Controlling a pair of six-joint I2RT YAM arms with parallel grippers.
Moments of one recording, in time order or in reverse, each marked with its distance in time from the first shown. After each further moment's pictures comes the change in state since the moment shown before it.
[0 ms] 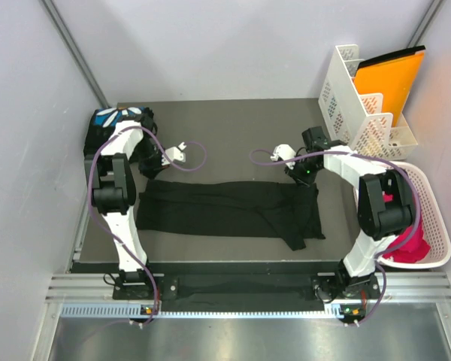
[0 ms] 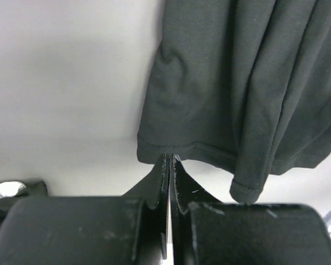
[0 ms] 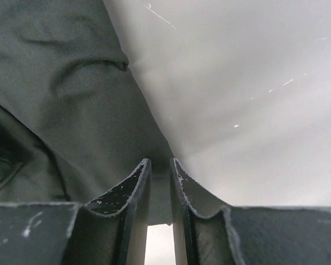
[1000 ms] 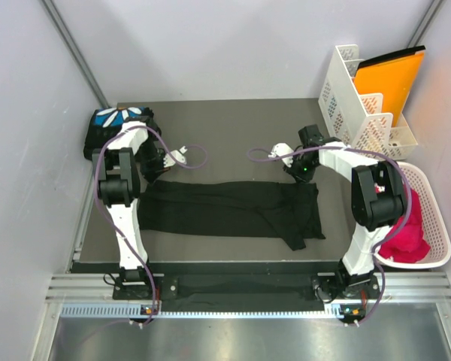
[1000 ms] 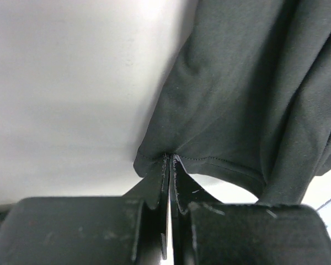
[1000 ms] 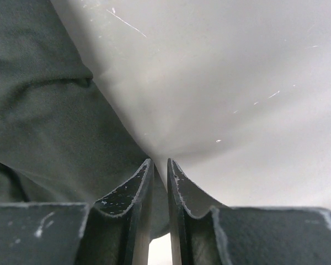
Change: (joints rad) left arm -0.002 0.140 0.069 -0.022 -0.075 -0.076; right arm 0.000 0.104 0.067 0.014 0.040 -0.008
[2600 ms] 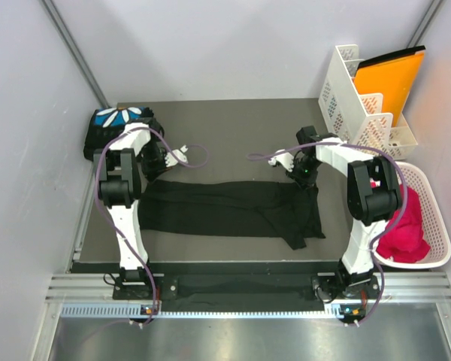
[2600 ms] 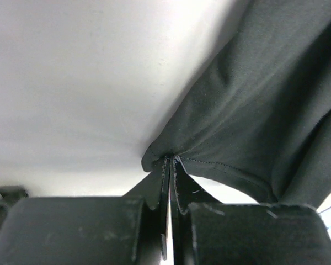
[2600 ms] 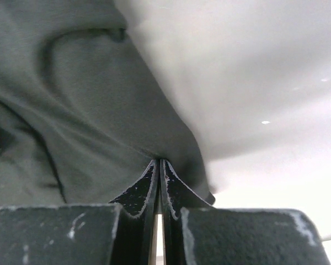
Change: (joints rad) left arm -0.020 -0.014 -0.035 0.087 -0.072 -0.104; right arm 0.000 0.068 0.078 -0.208 0.051 -0.043
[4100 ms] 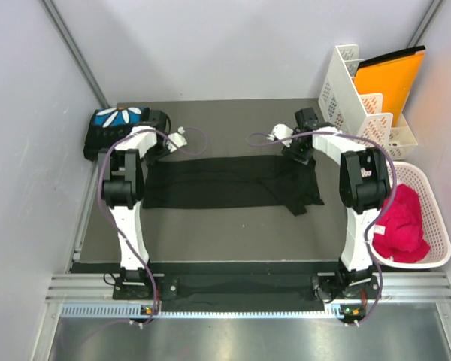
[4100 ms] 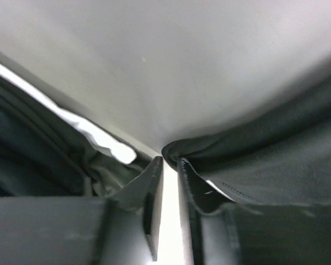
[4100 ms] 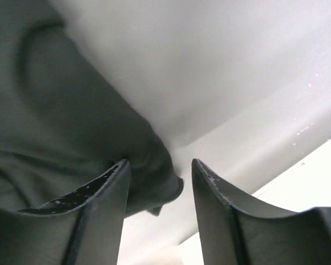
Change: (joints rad) left arm -0.049 0.003 -0.036 0.474 -0.286 -0.289; right arm -0.018 0.170 0.232 0.278 0.192 -0.009
